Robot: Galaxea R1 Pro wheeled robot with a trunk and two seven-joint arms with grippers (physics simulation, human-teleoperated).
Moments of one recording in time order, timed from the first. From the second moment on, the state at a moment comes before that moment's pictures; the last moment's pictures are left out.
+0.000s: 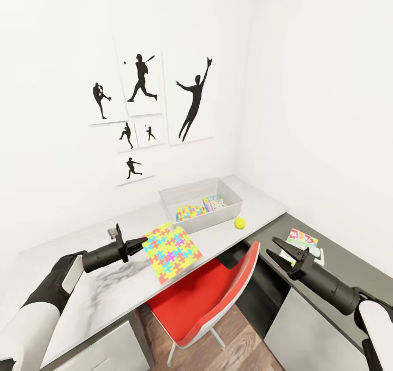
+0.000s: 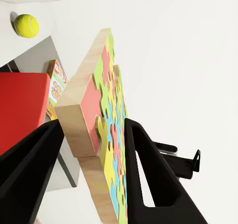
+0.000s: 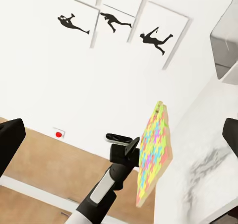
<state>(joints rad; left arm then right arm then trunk) -0.72 0.20 0.20 -0.67 0.44 1.00 -1.22 -0.20 -0.12 -0.35 -1.58 -1.09 1.04 0.63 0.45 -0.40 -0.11</state>
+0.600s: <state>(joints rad) -0.72 0.20 0.19 -0.67 0.44 1.00 -1.22 -0.90 -0.24 -0.24 -1.09 -1.09 1.04 -0.04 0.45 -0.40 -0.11</state>
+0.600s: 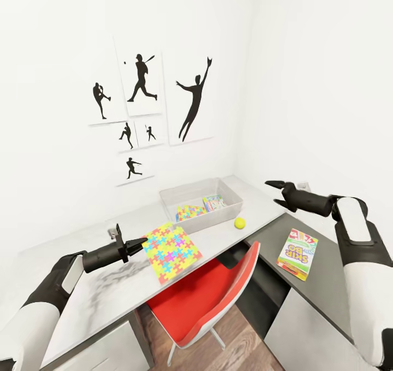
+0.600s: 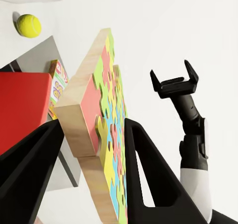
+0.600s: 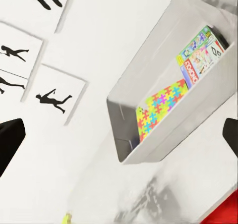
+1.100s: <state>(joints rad) -0.72 0.20 0.19 -0.67 0.44 1.00 -1.22 -0.86 -0.26 -0.16 -1.18 -1.09 1.04 -0.05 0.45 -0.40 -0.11</state>
